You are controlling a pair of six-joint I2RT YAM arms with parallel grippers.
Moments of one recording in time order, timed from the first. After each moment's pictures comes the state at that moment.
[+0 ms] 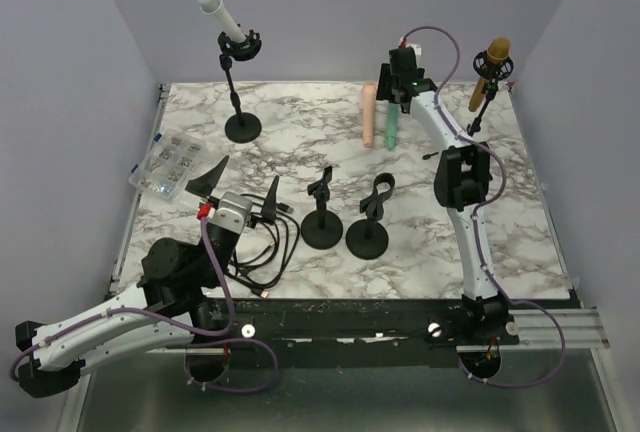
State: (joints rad) left arm -1.15 0.48 0.57 0.37 -0.68 0.56; right arm 0.26 2.63 2.47 -0.48 0.32 0.25
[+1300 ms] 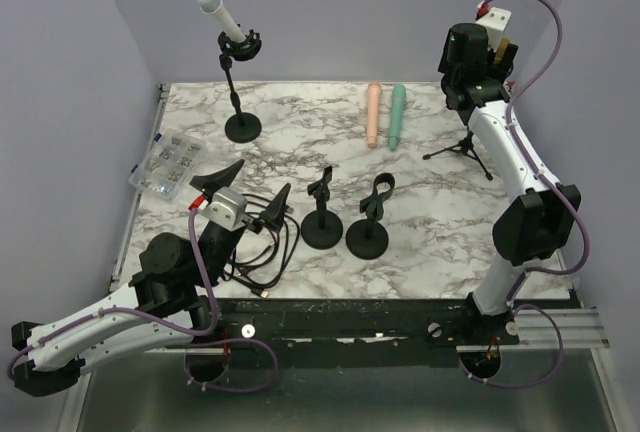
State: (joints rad) left arm -1.15 0.47 0.65 0.18 -0.59 0.31; right arm 0.22 1.77 1.79 -0.31 0.78 0.14
